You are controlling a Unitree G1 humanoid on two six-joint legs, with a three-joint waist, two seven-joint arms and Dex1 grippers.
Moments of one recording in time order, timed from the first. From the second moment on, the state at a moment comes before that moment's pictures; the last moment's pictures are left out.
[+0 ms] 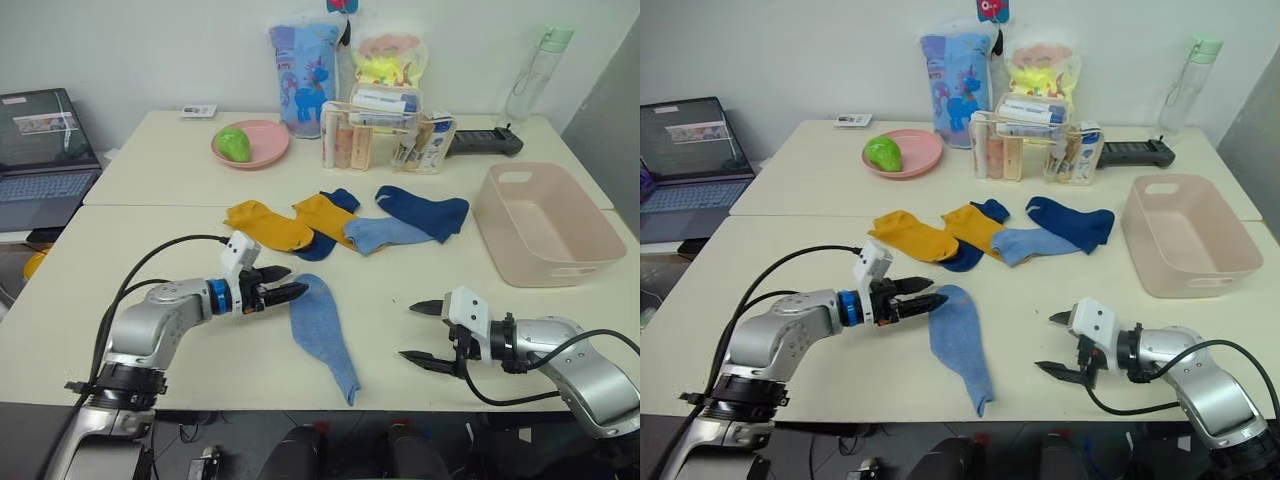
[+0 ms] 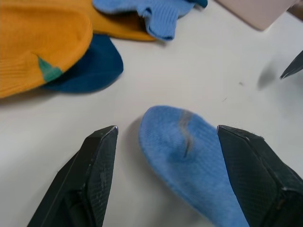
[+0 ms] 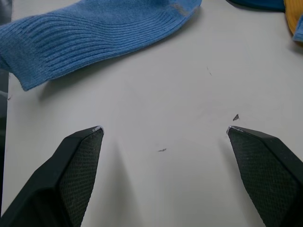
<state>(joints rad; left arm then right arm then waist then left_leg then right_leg) -0.41 0.60 -0.08 0.13 -0.45 0.60 -0.91 -0.07 -0.76 0.15 -0.39 0.30 0.42 0.94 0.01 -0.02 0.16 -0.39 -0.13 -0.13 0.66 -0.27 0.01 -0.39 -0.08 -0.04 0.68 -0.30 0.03</state>
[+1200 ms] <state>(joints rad) -0.38 0.44 0.13 0.15 -0.39 0.52 -0.64 -0.22 -0.55 0.22 -0.32 0.29 0.50 0.83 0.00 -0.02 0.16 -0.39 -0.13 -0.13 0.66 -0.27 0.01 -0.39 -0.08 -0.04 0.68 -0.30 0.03</state>
